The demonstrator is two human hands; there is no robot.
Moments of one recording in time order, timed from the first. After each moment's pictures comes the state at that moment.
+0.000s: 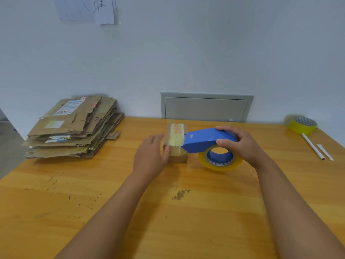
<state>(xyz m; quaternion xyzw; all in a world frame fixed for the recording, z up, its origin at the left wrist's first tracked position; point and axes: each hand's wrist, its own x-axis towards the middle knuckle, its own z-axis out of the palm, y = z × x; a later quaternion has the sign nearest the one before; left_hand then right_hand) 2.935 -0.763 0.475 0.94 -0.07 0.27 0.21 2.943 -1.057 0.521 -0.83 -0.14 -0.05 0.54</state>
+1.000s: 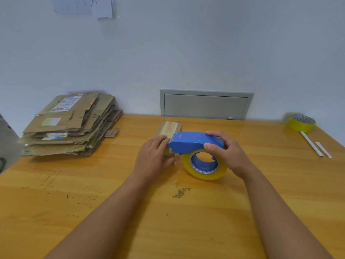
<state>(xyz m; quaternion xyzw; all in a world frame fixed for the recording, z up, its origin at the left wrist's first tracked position) 2.937 -0.755 0.459 0.92 -0.20 0.31 0.15 2.922 -1.014 0.499 -0.80 -0.10 -0.04 0.58</state>
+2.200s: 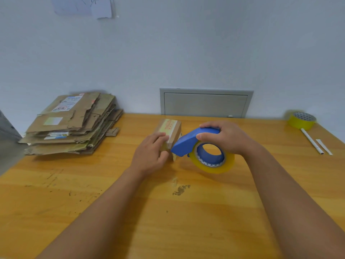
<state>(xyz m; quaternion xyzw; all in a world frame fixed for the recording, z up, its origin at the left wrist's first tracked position) 2.940 -0.745 0.466 0.93 -0.19 0.22 0.22 2.941 -1.017 0.547 -0.90 -0.17 -0.04 0.40</state>
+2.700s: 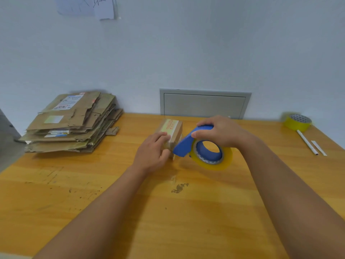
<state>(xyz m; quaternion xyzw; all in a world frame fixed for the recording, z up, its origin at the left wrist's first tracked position) 2.938 -0.752 0.468 0.93 -0.19 0.22 0.24 2.937 -1.002 0.573 -0.96 -0.16 -0.02 0.24</state>
